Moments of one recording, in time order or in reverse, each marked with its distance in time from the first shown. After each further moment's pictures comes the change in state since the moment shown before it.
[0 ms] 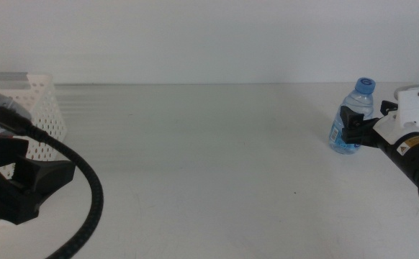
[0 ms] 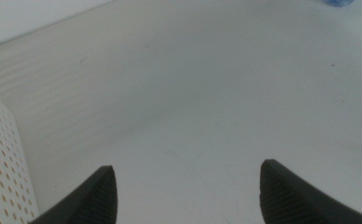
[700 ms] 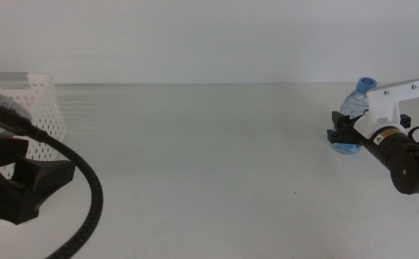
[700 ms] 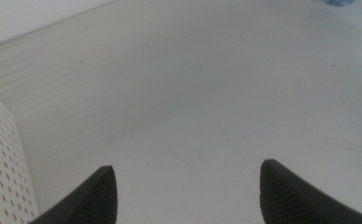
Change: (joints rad) left arm 0.000 0.000 0.000 0.000 0.000 0.000; right arm 0.000 0.222 -0.210 0.049 0.095 -0.130
